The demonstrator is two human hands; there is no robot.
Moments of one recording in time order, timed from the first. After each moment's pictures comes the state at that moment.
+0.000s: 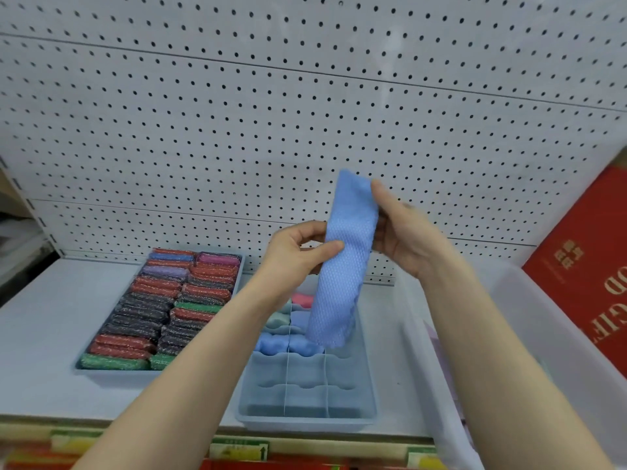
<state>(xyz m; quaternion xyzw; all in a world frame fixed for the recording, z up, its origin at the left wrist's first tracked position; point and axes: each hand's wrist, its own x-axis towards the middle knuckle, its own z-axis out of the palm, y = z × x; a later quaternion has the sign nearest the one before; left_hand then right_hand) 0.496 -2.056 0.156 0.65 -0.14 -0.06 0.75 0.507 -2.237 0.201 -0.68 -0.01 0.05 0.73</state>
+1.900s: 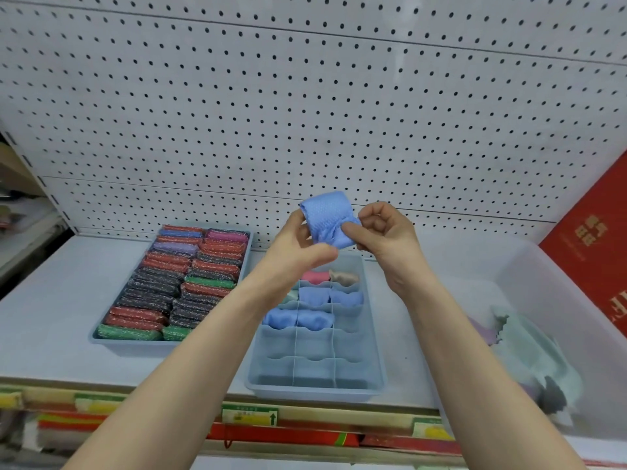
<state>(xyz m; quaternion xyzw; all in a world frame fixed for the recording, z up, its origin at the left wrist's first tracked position) 0.481 -2.045 0.130 0.64 -0.11 -0.10 0.75 0.486 -2.212 0.137 -0.70 0.00 -0.08 0.71</state>
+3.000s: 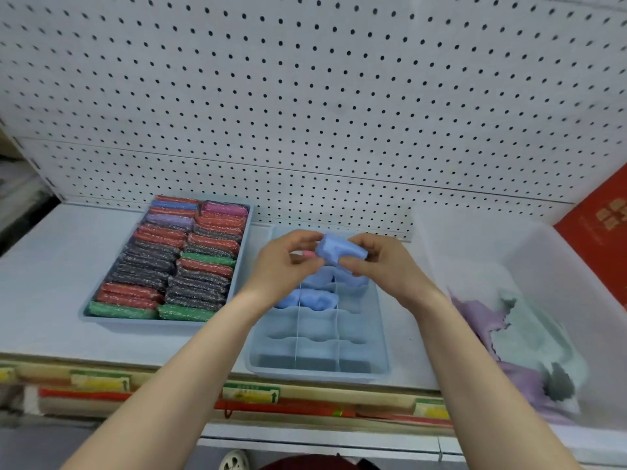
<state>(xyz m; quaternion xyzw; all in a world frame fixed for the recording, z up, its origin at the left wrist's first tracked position) 0.488 -2.022 0.058 0.77 -0.08 -0.06 0.63 0.482 -2.227 0.074 -0.84 -0.04 0.07 0.53</state>
